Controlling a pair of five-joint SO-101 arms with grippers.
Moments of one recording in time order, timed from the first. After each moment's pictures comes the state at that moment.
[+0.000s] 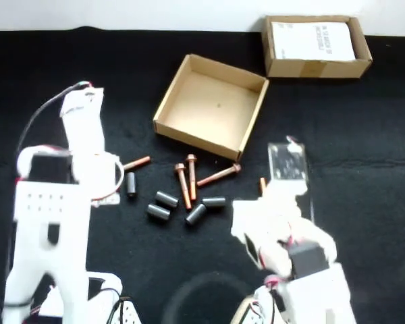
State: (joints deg) left arm -2.7 -33.4 21.7 97.6 13.2; right arm -25.6 -65.1 55.2 73.5 -16.7
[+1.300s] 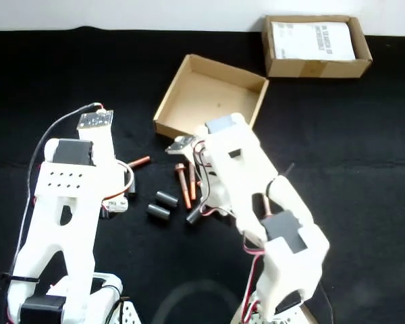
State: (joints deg) left arm -2.3 -27.2 30.8 95.5 15.6; right arm -30.7 18.9 5.1 97.5 27.6
